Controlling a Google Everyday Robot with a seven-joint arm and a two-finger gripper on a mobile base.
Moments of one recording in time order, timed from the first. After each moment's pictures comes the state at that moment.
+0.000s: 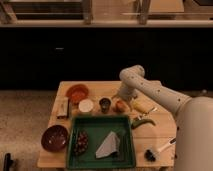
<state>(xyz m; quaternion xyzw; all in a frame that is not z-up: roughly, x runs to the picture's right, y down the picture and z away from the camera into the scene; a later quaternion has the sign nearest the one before) 0.113 0.089 0.900 -0.27 -0.20 -0.40 0.85</state>
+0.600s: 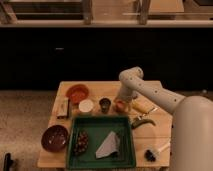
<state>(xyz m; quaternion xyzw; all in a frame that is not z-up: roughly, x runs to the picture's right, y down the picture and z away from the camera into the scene) 0.116 0.098 0.917 -0.28 -0.19 -0.41 0.85</state>
